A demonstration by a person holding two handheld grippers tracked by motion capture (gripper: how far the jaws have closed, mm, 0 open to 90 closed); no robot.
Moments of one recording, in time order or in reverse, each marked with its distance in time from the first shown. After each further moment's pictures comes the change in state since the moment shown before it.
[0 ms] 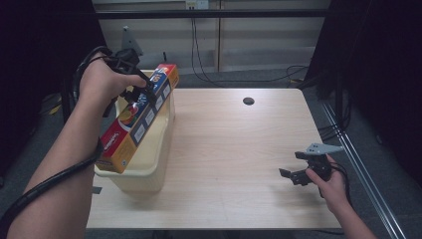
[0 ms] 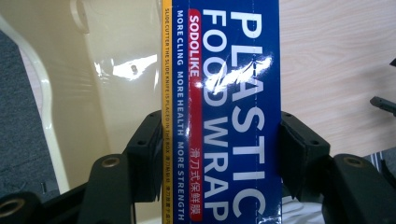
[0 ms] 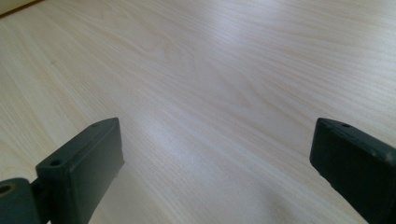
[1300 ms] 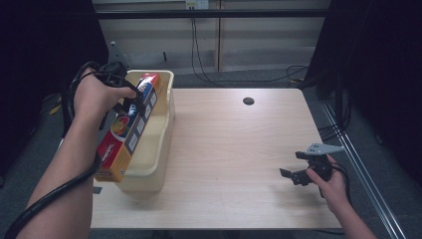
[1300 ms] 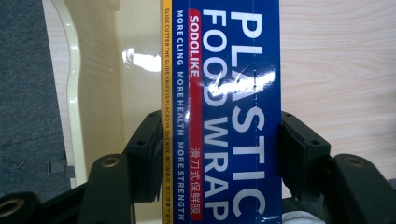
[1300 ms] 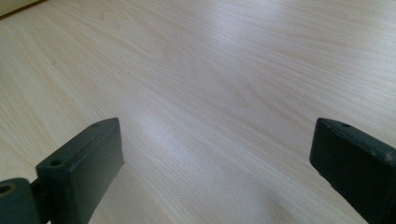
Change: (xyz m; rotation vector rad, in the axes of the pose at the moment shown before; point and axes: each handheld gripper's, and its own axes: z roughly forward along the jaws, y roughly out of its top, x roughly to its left) left arm 0.029 -0.019 0.020 -0.010 0.055 -0.122; right arm 0.000 0.000 -0.002 -0.008 0.000 0.000
